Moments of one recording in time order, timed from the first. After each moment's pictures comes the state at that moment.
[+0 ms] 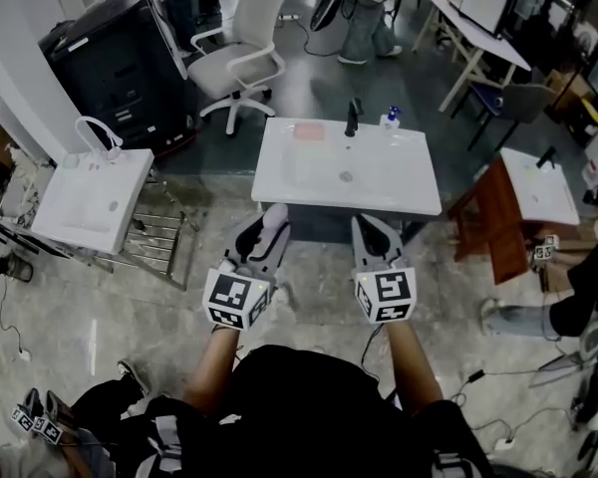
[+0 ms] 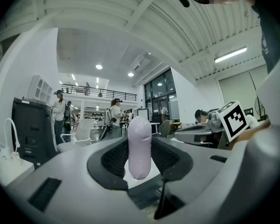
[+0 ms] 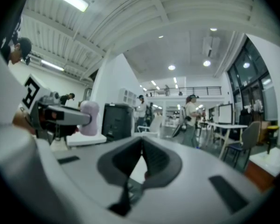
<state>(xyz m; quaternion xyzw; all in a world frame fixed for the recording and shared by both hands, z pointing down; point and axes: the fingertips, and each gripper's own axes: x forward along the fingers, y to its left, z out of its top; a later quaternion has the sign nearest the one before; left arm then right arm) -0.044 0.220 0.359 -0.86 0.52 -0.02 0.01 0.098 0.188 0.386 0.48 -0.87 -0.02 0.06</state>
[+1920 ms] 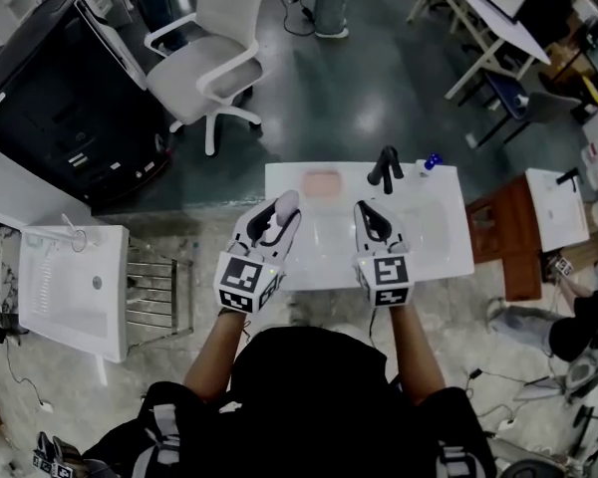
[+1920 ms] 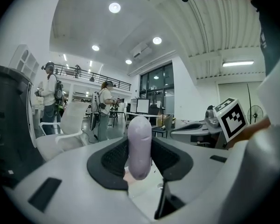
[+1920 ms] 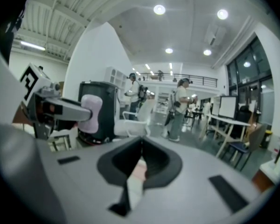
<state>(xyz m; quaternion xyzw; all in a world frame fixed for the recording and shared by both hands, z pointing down) -0.139 -0.168 0.425 -0.89 0.45 -0.05 -0.07 -0.007 -0.181 0.445 0.53 -0.83 0.02 0.16</state>
